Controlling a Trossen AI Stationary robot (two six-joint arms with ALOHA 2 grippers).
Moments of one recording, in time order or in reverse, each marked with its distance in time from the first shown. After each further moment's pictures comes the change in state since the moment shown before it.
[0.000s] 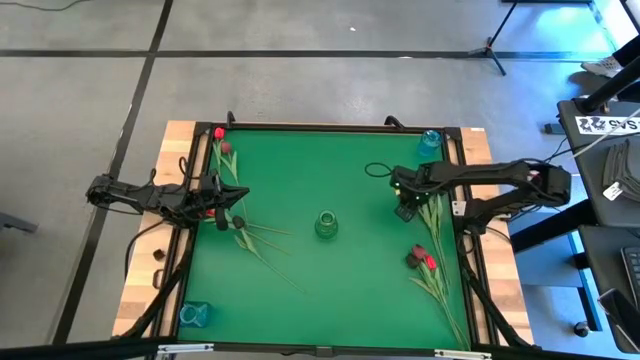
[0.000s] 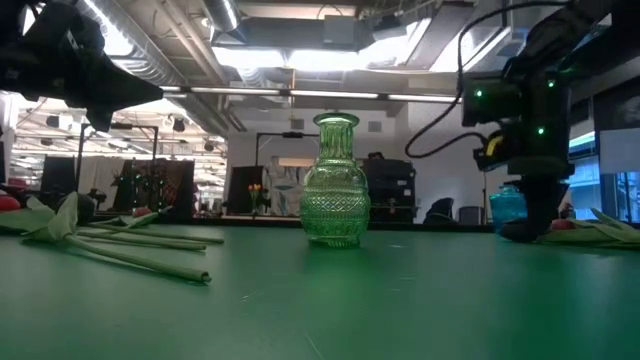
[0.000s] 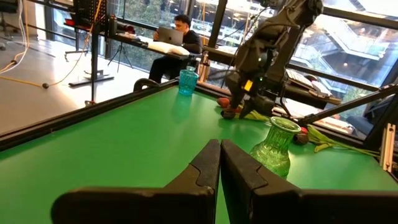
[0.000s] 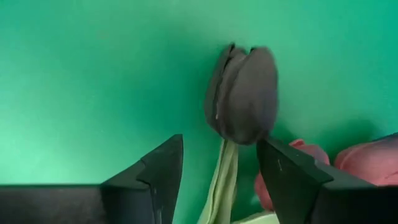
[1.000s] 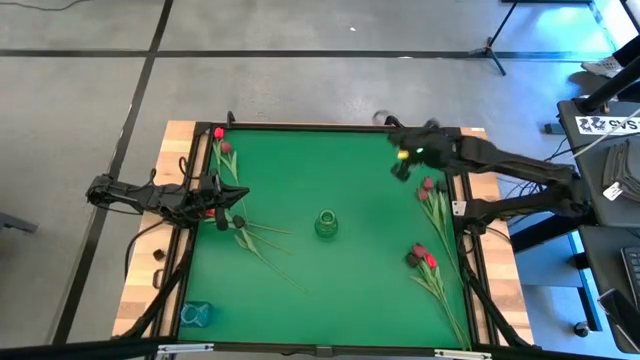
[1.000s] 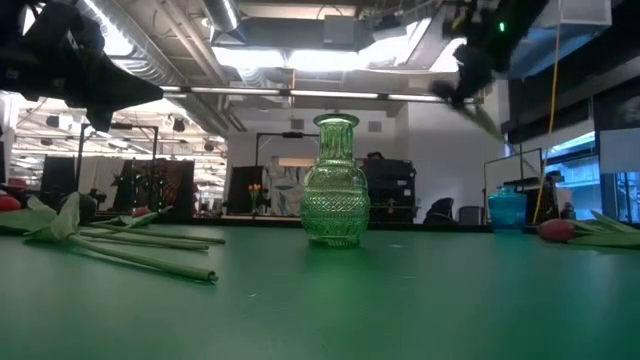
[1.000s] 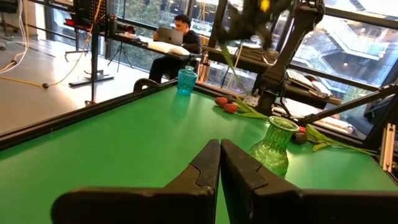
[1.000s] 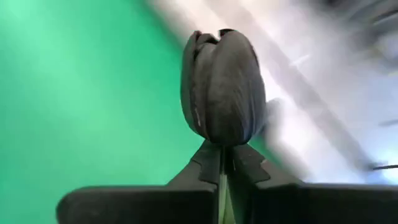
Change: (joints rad) left arm 0.000 0.000 0.000 0.000 0.000 0.000; right arm 0.001 -0.230 0.446 0.010 0.468 -0.294
